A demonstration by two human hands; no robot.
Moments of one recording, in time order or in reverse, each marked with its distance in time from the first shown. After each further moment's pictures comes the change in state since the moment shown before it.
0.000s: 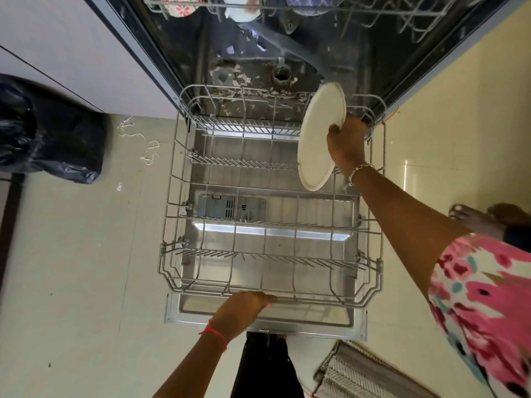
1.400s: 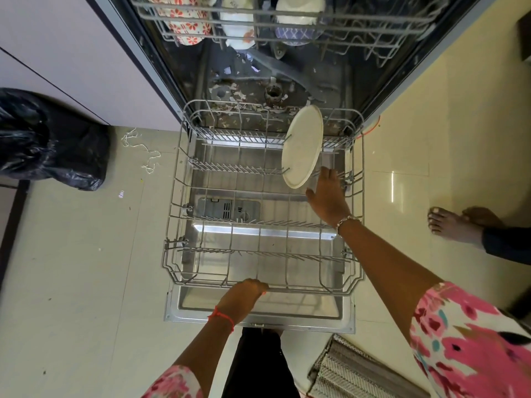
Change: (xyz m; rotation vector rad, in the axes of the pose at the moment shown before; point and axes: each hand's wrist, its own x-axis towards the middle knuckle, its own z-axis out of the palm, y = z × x) left_hand -0.007 0.024 -0.012 -0.024 -0.031 -0.150; right_hand -0.096 0.035 -0.018 -0.339 -0.261 -0.168
